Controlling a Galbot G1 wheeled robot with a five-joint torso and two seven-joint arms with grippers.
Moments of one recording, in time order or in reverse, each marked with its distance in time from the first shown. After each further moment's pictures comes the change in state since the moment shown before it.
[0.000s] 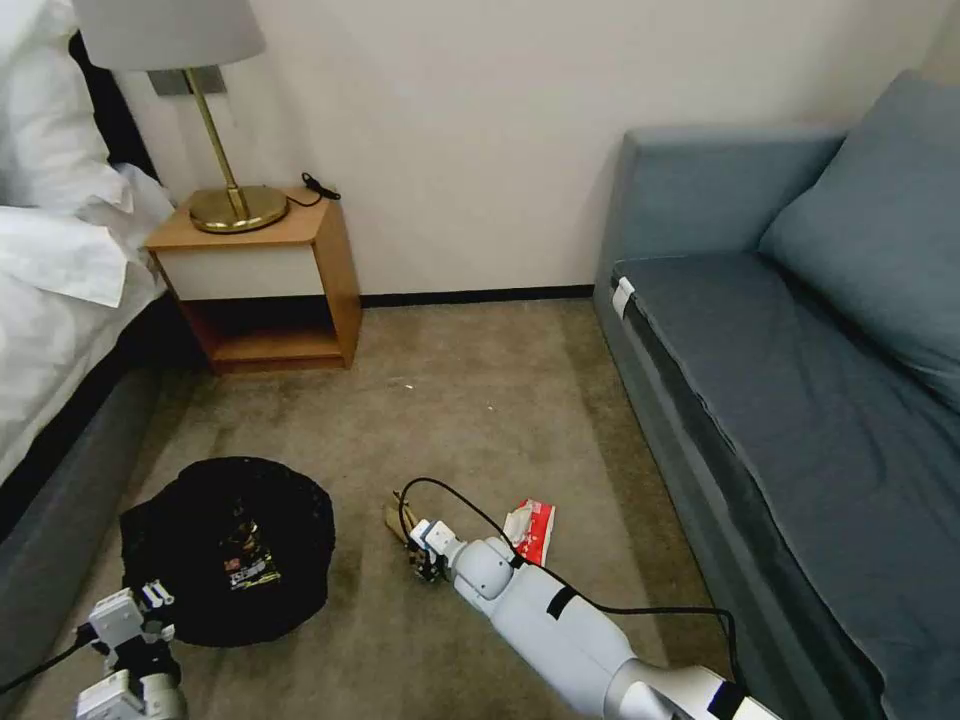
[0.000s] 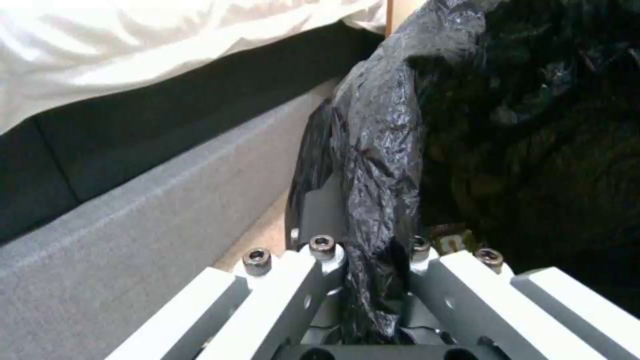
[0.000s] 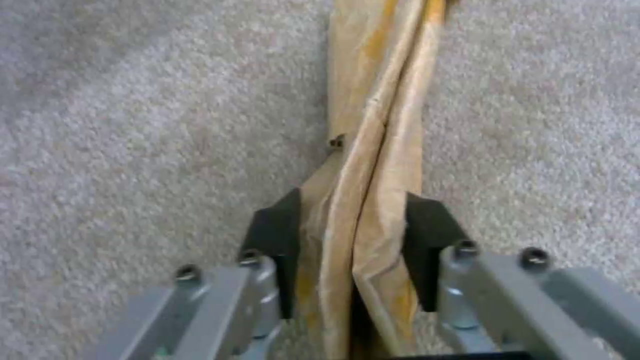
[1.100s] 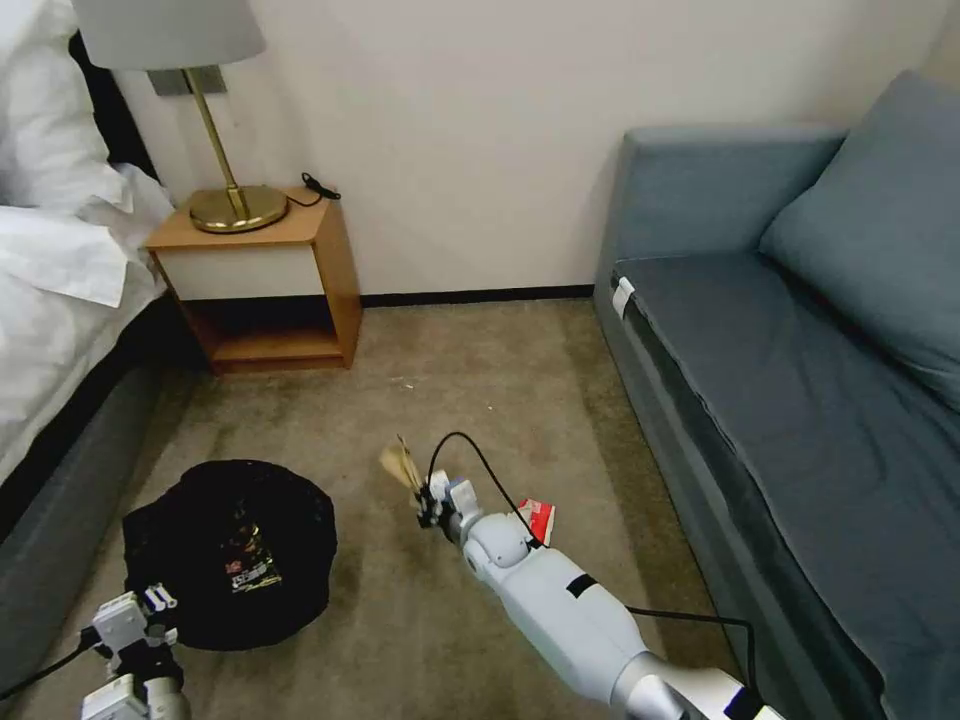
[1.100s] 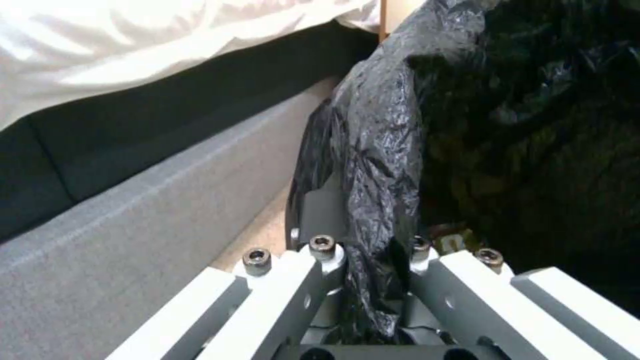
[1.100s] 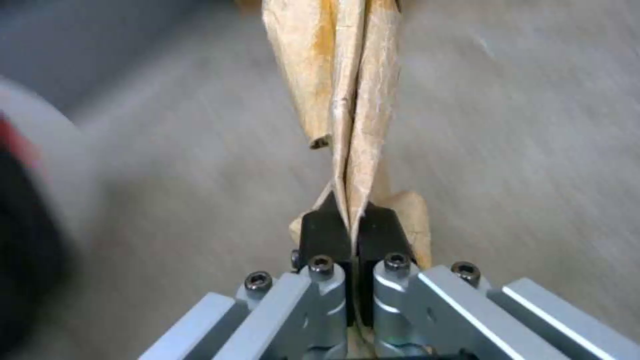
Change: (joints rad) left arm 0.006 -0.012 0.012 0.001 0.026 -0.013 0.000; right arm -0.006 -0.009 0.115 0.201 0.406 0.219 0.079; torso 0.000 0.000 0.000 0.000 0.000
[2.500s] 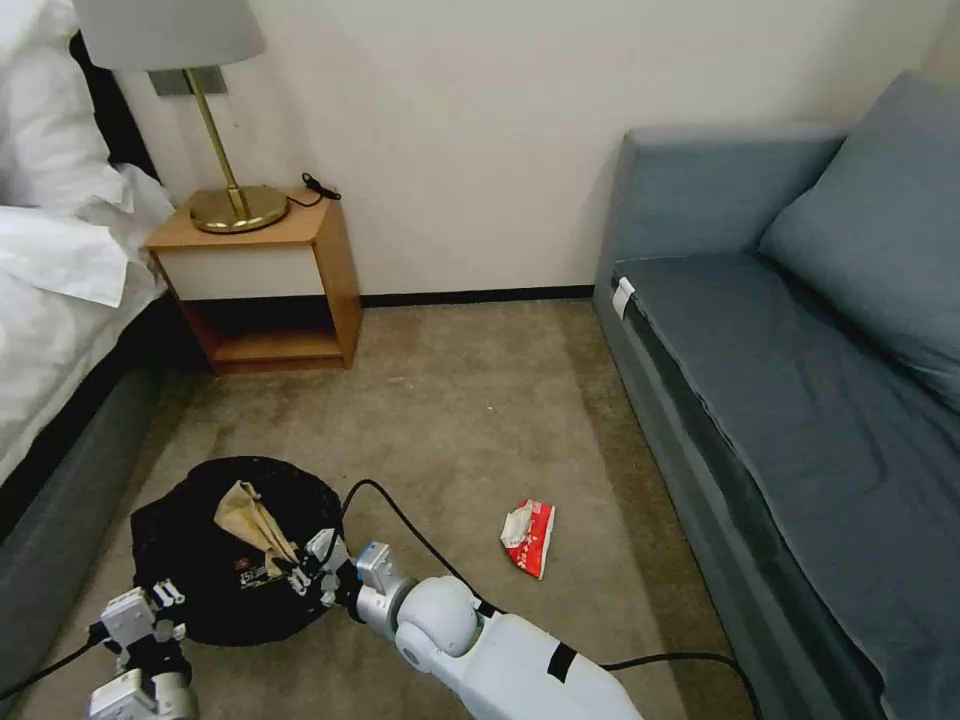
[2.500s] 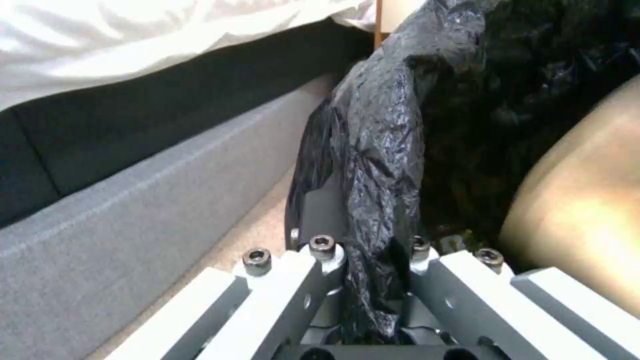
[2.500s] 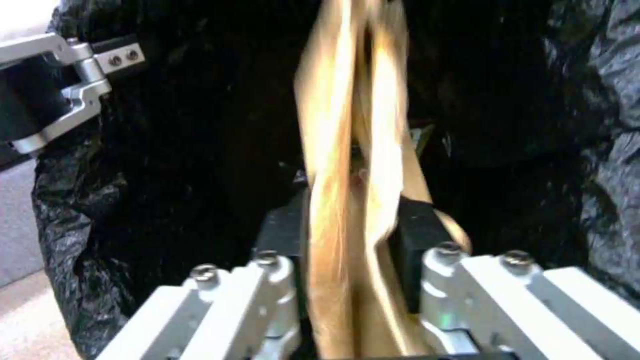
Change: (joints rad) left arm -0.008 -0.012 0.011 -0.009 -0.008 0.014 -0.001; right arm -0.143 -0.048 -0.279 0.315 -0.069 0.002 -0.057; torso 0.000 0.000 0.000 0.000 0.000
